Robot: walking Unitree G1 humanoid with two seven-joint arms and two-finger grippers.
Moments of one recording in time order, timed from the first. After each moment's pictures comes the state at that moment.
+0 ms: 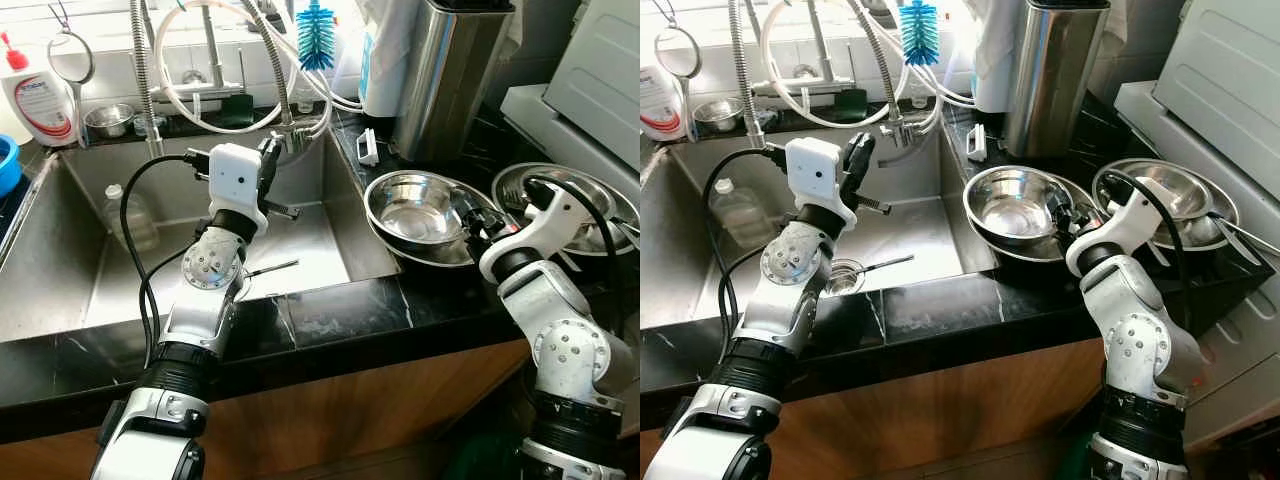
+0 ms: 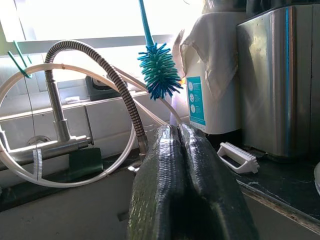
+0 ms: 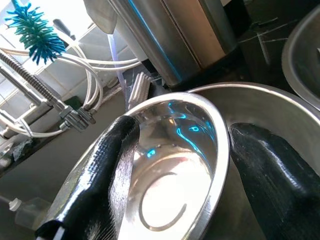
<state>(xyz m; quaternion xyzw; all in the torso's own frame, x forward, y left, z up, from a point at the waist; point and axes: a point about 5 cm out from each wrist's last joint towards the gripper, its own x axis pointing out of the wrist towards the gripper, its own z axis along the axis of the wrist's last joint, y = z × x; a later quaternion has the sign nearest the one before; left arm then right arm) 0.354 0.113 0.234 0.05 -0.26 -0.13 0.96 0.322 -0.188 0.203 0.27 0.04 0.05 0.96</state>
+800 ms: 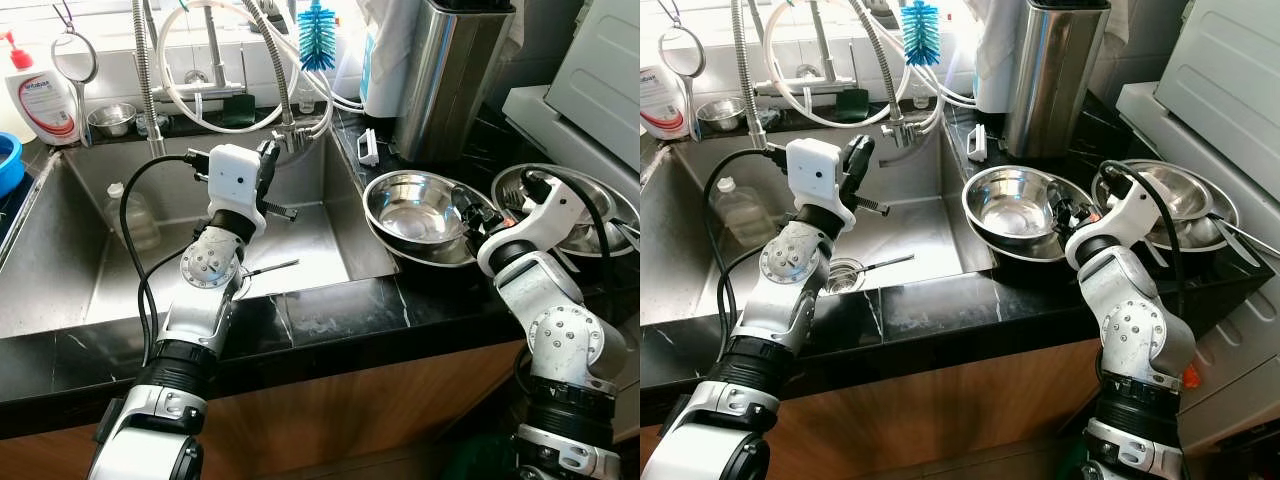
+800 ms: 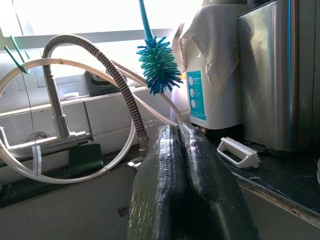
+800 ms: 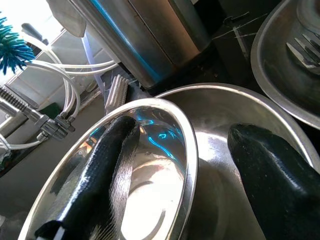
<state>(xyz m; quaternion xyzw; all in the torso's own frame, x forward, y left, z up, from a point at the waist) 0.357 0.115 0.231 0.06 -0.25 -0.13 0.96 0.331 -0.193 0.199 0.29 0.06 0.01 0.96</state>
